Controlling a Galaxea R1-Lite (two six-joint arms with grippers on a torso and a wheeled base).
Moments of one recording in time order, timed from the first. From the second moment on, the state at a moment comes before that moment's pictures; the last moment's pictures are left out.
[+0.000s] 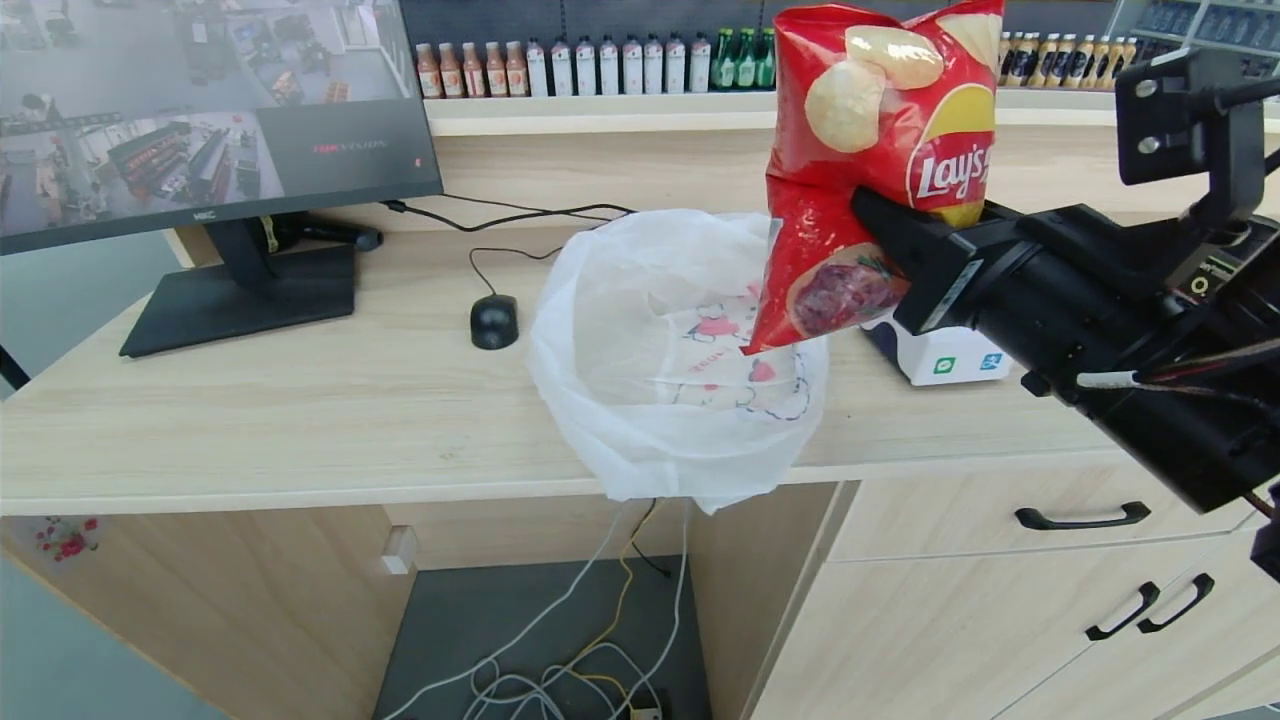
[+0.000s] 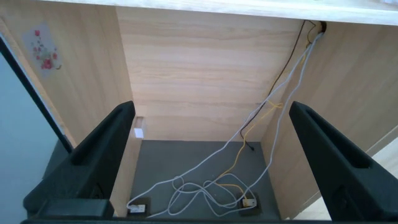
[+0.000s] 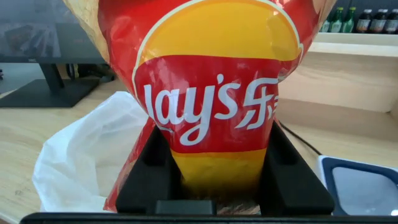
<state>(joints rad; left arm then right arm) 0.00 0.00 0.00 0.00 0.00 0.00 0.62 1.55 -0.80 -1.09 -0.17 -0.11</state>
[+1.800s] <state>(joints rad) 0.00 0.00 0.00 0.00 0.00 0.00 0.73 1.79 -1.76 0.23 -0.42 0.46</state>
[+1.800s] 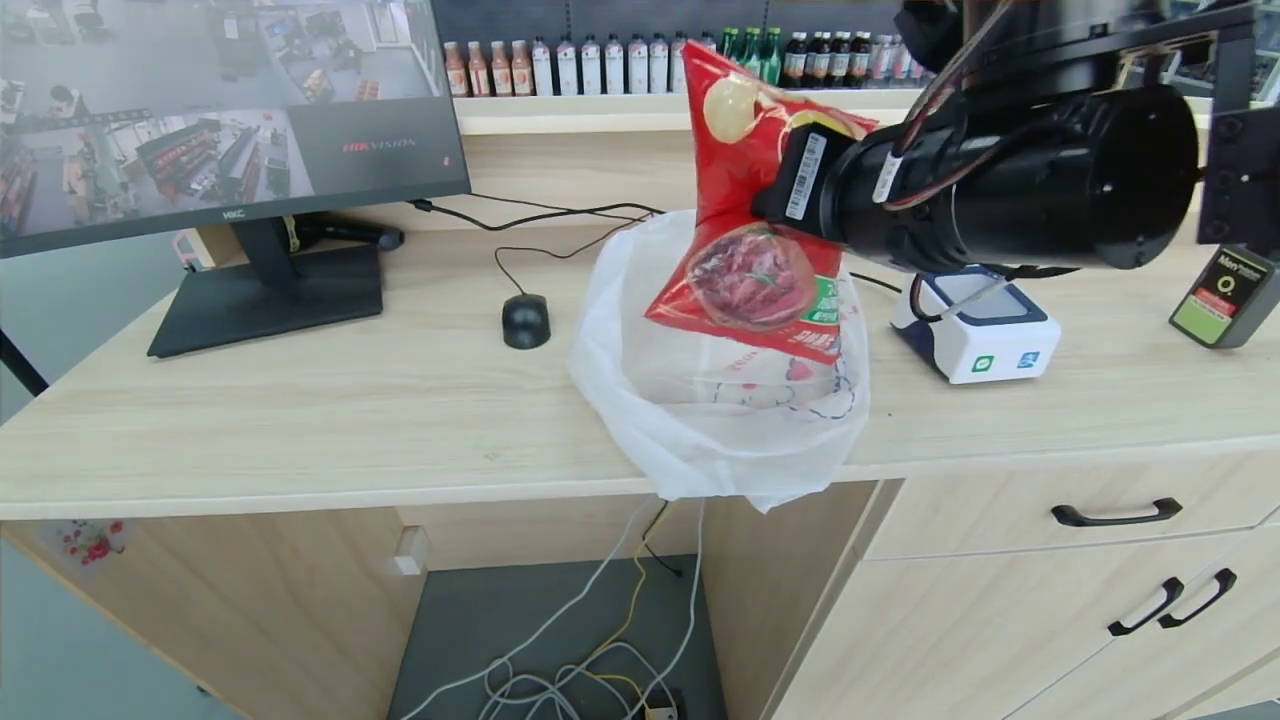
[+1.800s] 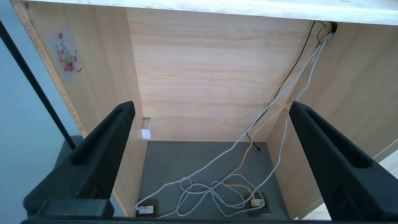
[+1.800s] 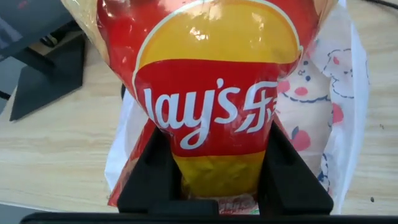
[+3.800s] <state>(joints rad) 0.00 0.00 0.00 0.00 0.00 0.00 0.63 1.94 -1.69 0.26 -0.40 0.42</state>
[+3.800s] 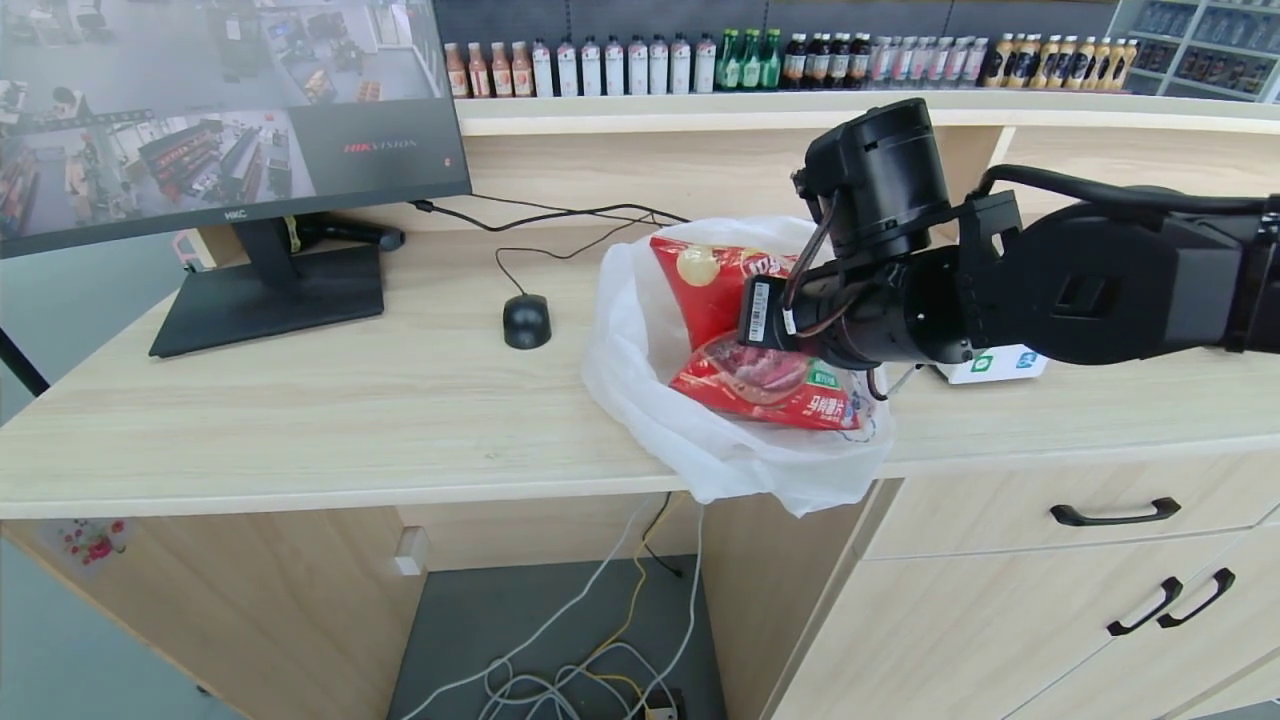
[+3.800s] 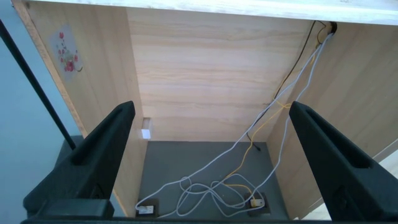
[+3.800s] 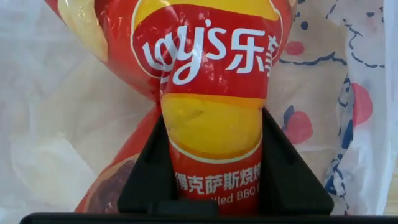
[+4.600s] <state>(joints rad) 0.00 0.00 0.00 0.00 0.00 0.00 0.64 2.01 -1.79 0.26 -0.41 0.40</state>
